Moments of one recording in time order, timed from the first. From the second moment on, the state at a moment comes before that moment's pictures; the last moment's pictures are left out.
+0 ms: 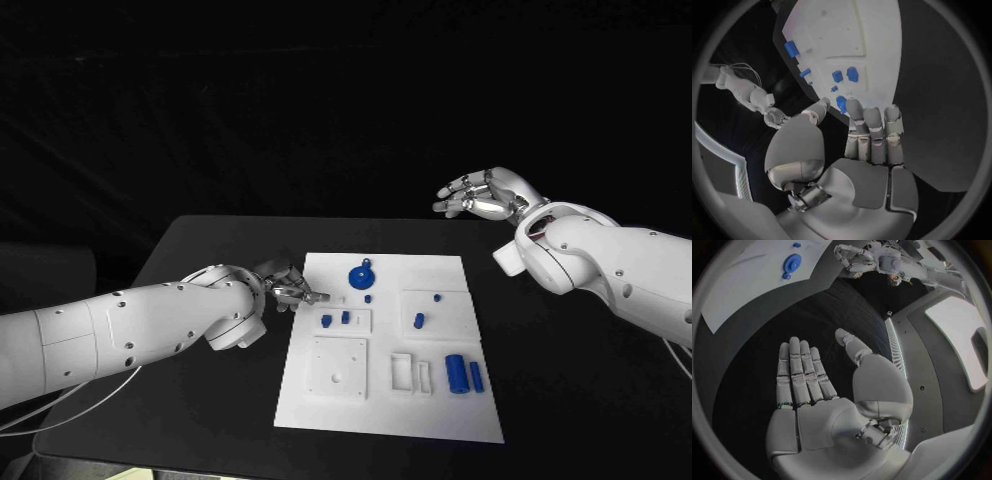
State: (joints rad) left arm 1.22 -0.81 -0.19 1.43 -0.95 -0.32 -0.31; left_hand 0.91 -0.29 0.46 0.12 0.05 1.09 0.04 0.30 0.83 1.29 -0.07 0.92 0.53 1.13 -0.17 1.36 0.40 0.05 0.88 -0.11 0.95 1.29; right arm 1.28 -0.72 0.00 1.24 -0.76 -0.35 0.15; right_hand 1.01 -0.14 0.45 -0.28 0.33 0.81 0.20 0.30 0.41 1.01 0.15 0.31 0.09 0.98 0.12 0.33 0.53 0.26 0.72 0.24 0.26 1.02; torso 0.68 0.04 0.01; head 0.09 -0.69
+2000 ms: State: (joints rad) left arm 1.18 -0.76 -0.24 1.38 -1.46 -0.39 -0.06; left_hand 1.14 -0.29 0.50 -0.20 0.05 0.98 0.11 0.19 0.69 1.14 0.01 0.69 0.46 0.98 -0.04 1.17 0.35 0.01 0.75 -0.08 0.81 1.29; right arm 1.28 -0.72 0.00 1.24 -0.75 -0.35 0.15; right_hand 1.01 -0.14 0.45 -0.28 0.33 0.81 0.20 0.30 0.41 1.01 0.15 0.31 0.09 0.98 0.12 0.33 0.53 0.26 0.72 0.24 0.25 1.02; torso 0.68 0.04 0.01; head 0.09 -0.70
